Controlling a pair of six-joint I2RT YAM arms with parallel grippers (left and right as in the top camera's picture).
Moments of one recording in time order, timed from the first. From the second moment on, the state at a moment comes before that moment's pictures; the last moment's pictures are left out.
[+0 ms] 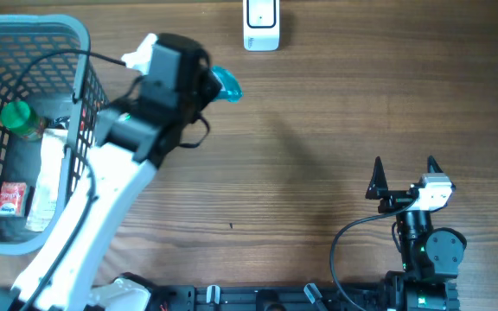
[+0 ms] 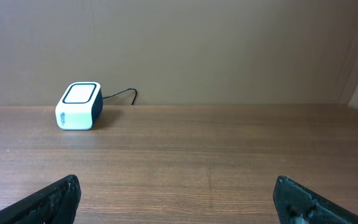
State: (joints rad) left arm -0.44 1.43 1.46 -0.82 -0.17 -1.10; right arm -0.10 0.02 0.01 0.00 -0.10 0.00
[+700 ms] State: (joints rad) left arm -0.53 1.78 1.46 -0.89 -0.39 -1.70; right arm -0.10 0.02 0.01 0.00 -0.10 0.00
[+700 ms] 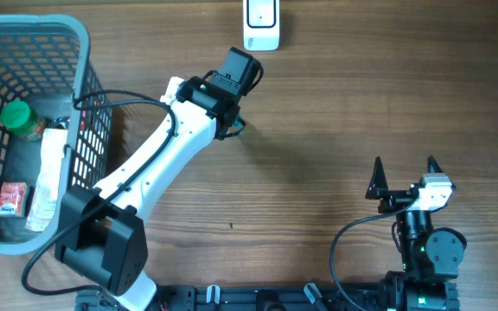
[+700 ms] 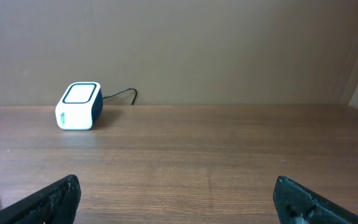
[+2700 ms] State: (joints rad) left arm -0.47 1.85 1.51 -1.04 -0.43 -1.71; right arm -0.10 0.02 0.01 0.00 -0.10 0.00
